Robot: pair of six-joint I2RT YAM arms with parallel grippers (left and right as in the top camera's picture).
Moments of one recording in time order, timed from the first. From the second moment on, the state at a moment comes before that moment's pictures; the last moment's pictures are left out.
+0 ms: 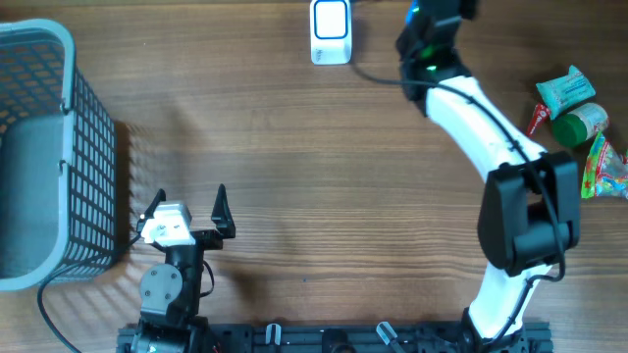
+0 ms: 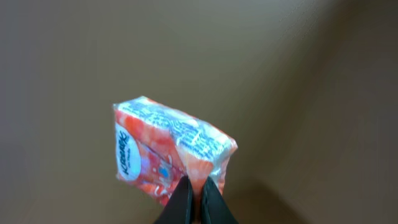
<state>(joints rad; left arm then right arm) -0.17 0.02 0.04 -0.12 -0.19 -0.16 0.26 2.00 1.54 0.53 0.94 -0.40</state>
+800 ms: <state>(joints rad) -0.17 0.02 0.04 -0.12 -0.19 -0.16 -0.36 2.00 1.23 -0.39 0.72 0.54</state>
